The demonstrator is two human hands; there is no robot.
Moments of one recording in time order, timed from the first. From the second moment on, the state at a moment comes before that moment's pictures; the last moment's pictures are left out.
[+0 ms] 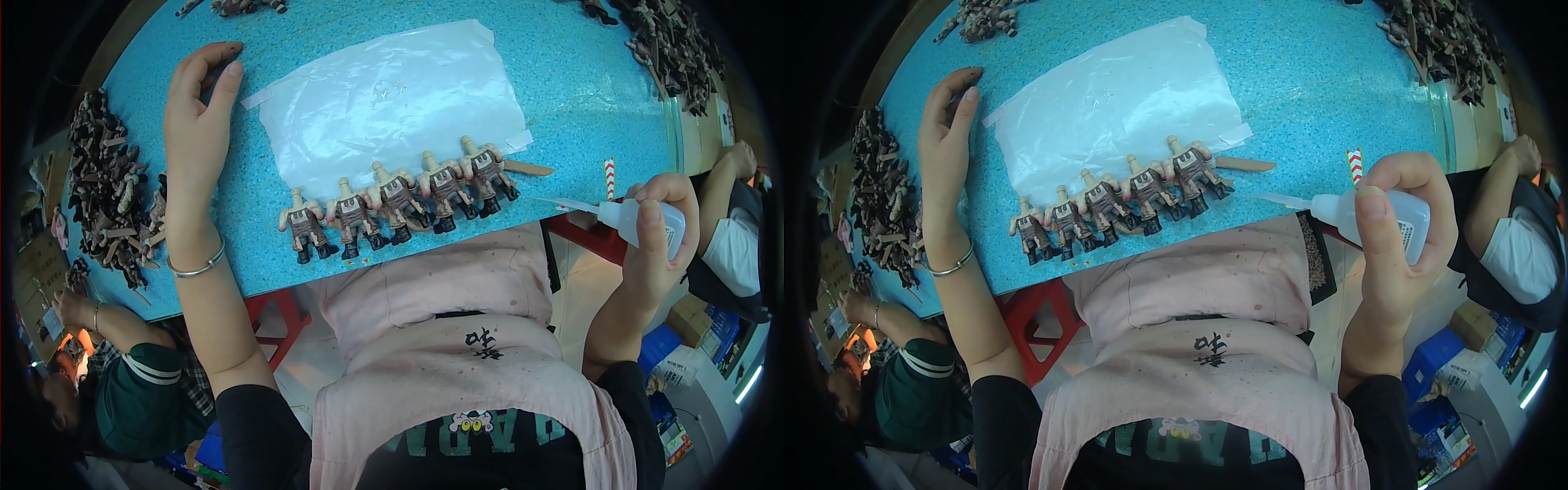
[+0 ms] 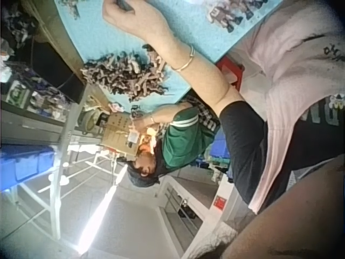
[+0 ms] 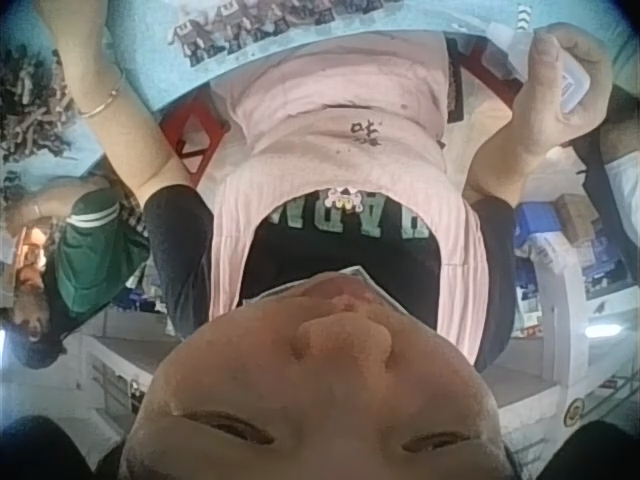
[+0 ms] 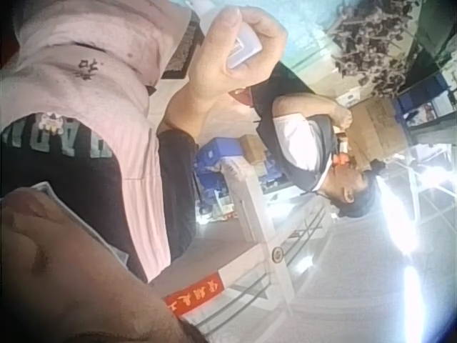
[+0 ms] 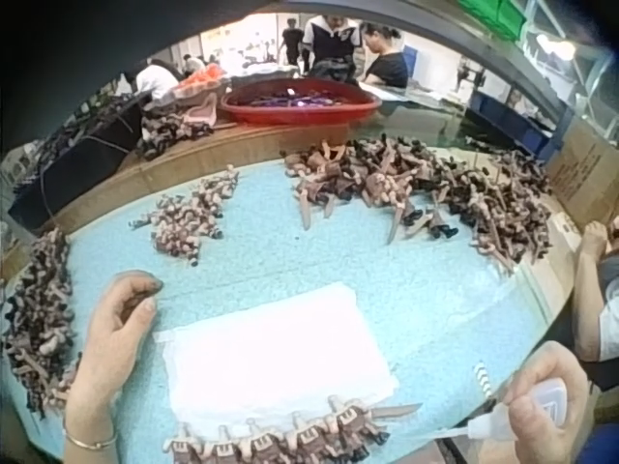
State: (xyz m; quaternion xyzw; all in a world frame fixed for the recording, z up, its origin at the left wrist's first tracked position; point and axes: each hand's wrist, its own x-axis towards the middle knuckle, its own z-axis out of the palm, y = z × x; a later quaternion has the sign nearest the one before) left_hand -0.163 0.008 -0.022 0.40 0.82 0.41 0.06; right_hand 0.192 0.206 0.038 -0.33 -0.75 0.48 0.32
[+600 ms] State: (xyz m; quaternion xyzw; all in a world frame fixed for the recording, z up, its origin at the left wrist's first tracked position) left_hand -0.162 0.009 -0.022 0.40 0.82 0.41 0.05; right_hand 0.185 0.203 0.040 -0.32 -0.75 0.51 0.29
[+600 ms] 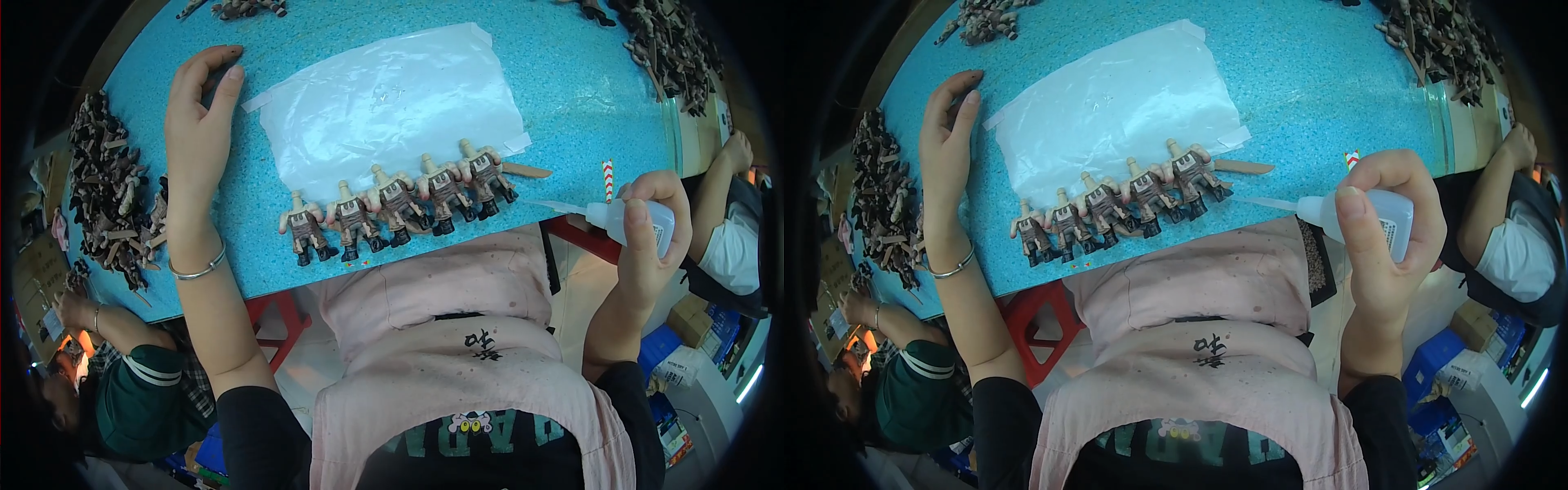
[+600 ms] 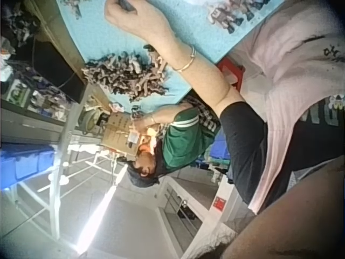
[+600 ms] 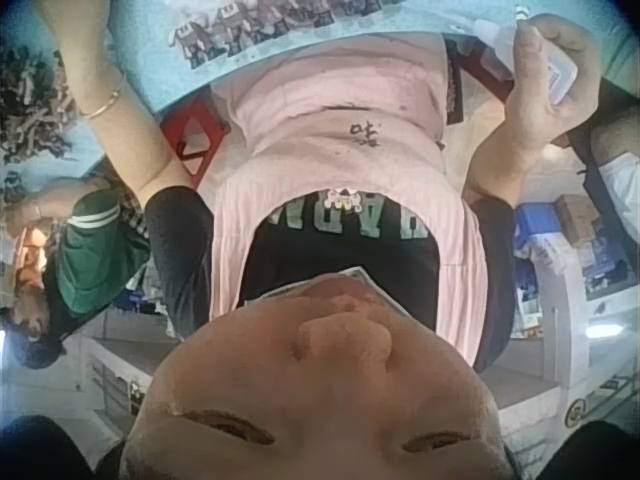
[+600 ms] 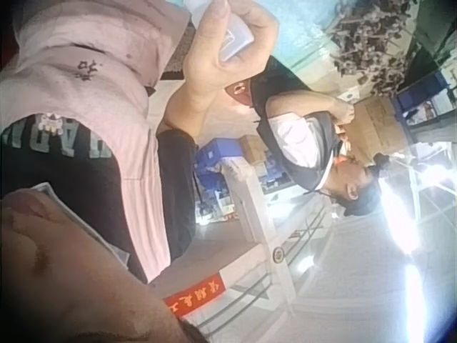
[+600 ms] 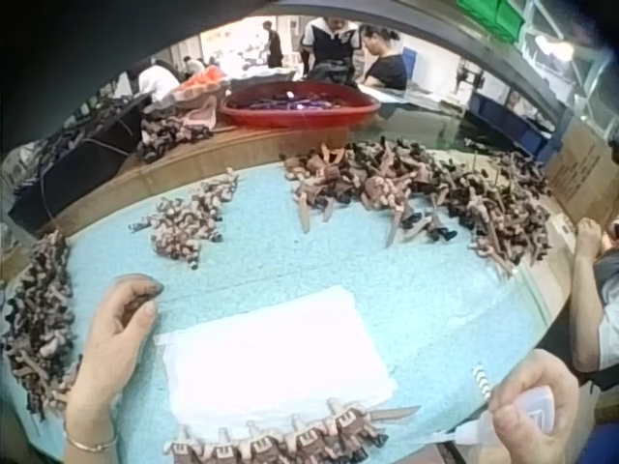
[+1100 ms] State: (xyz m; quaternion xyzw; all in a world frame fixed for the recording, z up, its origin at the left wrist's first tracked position) left_hand -0.156 0.007 -0.023 0.42 0.83 0.37 0.02; right_hand 0.192 0.210 0.036 -0.31 -0.76 0.48 0.32
